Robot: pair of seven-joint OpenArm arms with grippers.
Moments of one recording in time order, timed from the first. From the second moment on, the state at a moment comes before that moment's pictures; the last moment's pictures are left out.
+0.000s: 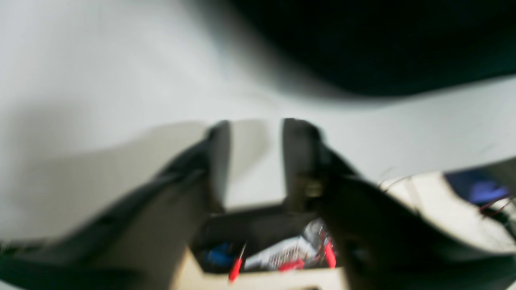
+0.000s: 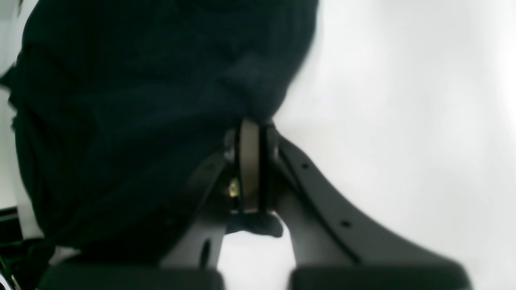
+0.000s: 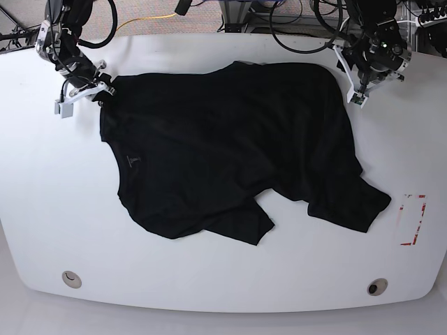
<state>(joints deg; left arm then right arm) 19.8 -0.3 -26.4 114.6 -3.8 -42.9 75.4 -21.8 14.5 28.5 93.8 55.7 16.2 -52.1</state>
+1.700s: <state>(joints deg) -11.0 -2.0 -10.6 90.6 -3.7 -42.8 66.7 -20.4 10.8 28.9 93.8 55.8 16.1 -51.5</state>
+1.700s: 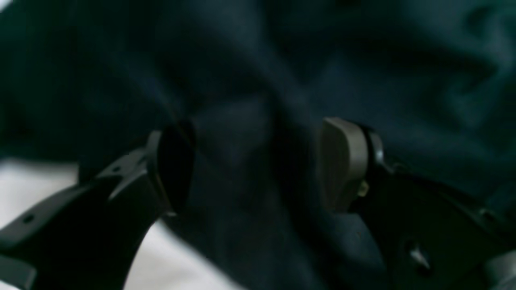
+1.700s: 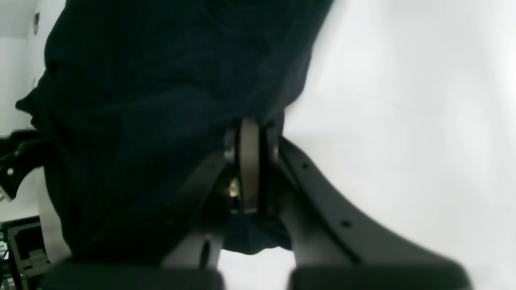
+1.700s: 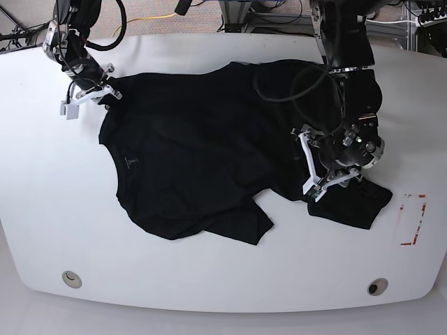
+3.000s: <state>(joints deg) -12.0 -7.4 -10.1 101.4 -8.4 -42.8 72.3 -18.5 10.5 28.7 93.8 55.7 15.9 -52.0</state>
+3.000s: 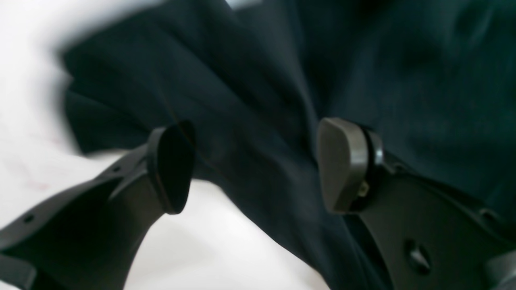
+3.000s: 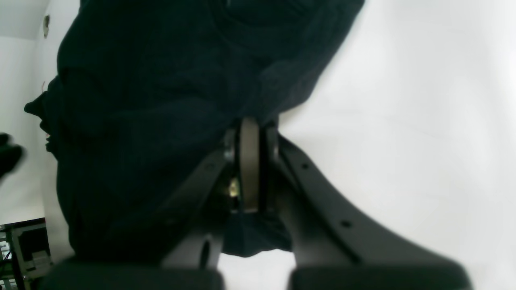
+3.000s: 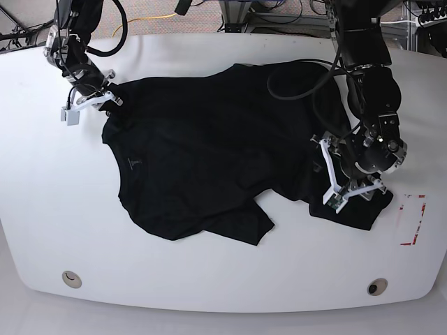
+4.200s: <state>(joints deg) -14.6 -10.0 -10.0 77.9 -7.0 -42.8 60.7 -18.4 9.8 28.6 93.7 55.7 15.8 -52.0</state>
